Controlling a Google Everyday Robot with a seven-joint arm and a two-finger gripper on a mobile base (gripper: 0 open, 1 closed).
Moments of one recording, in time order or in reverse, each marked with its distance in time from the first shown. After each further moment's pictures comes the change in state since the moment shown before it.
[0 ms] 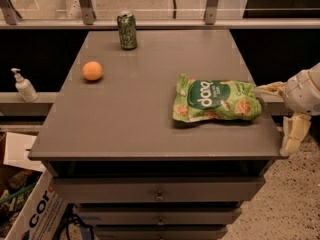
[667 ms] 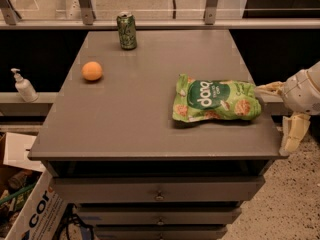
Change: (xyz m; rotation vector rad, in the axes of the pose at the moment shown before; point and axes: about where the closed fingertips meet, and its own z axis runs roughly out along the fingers) arm -0.004 -0.003 0.002 -0.005 -0.005 -0.007
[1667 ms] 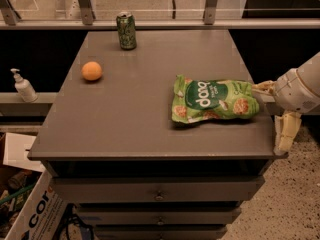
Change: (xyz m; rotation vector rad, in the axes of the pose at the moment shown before) arm -0.012 -0.007 0.010 -0.006 0.002 -0.018
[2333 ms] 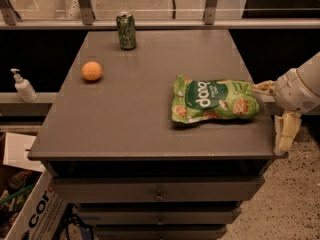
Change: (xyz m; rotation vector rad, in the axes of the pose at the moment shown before) arm 0.000 0.000 0.000 0.000 0.000 0.000
